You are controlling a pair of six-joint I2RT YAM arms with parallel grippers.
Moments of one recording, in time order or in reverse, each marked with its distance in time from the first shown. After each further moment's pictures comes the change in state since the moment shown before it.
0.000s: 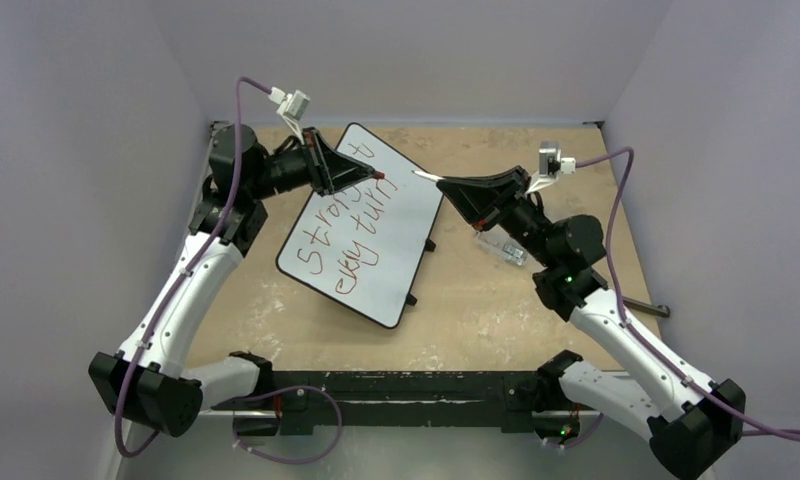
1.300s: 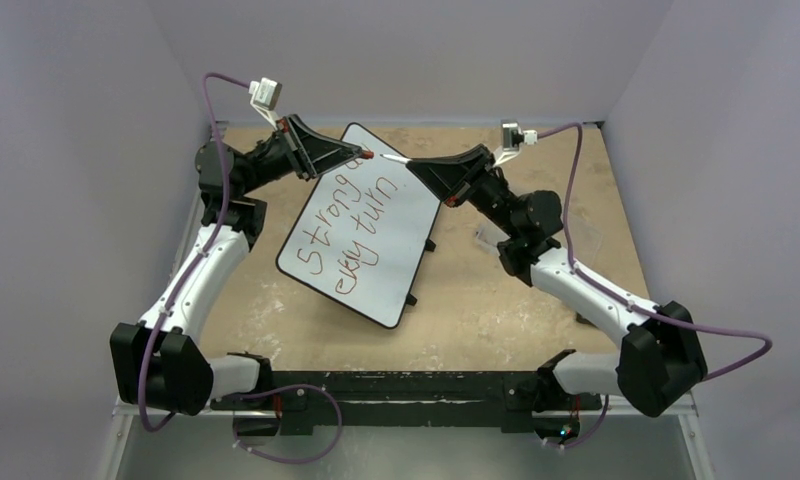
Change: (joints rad) left arm 0.152 0.079 -0.195 0.809 0.186 -0.615; right arm 0.000 0.373 0.062 0.422 -0.100 0.249
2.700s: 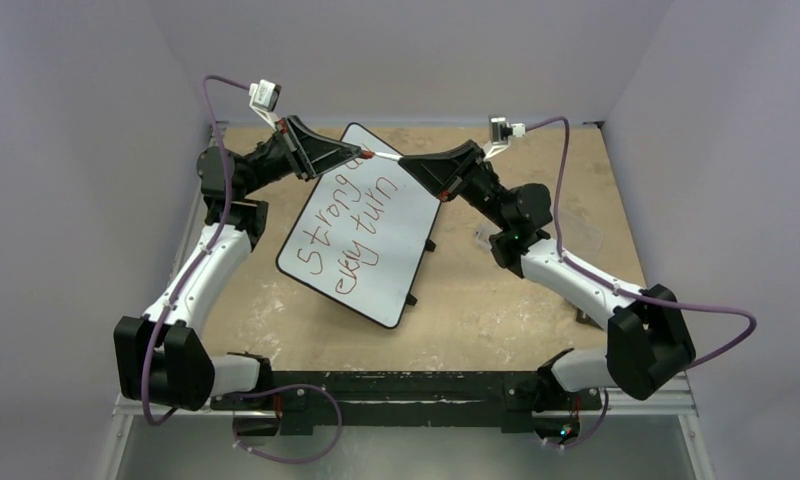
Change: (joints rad) left arm 0.008 0.021 -0.030 0.109 0.000 -0.067; right arm 0.000 0.091 0.048 0.046 -0.027 0.057
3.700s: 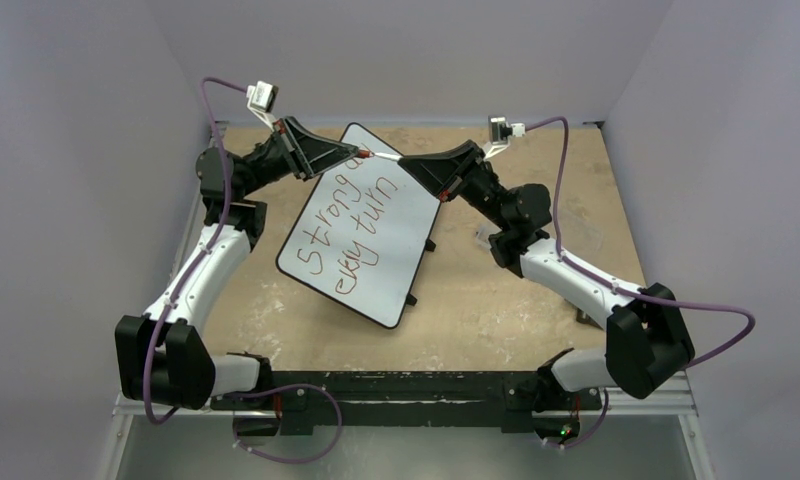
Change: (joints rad) left arm 0.018 0.006 -0.014 0.015 -0.004 -0.014; right arm 0.000 0.012 0.000 0.016 -0.004 0.017
